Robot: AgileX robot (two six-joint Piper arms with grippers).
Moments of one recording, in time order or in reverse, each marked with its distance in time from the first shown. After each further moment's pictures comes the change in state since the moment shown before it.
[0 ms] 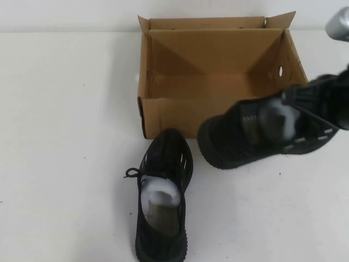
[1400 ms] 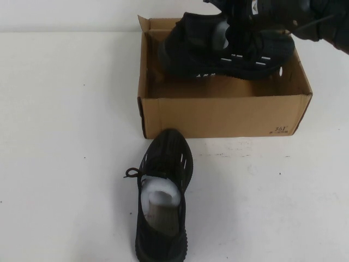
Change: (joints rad) right arm -0.061 0.682 -0.728 -0.166 -0.013 0.256; left arm 0.000 0.000 0.000 0.000 0.000 0.000
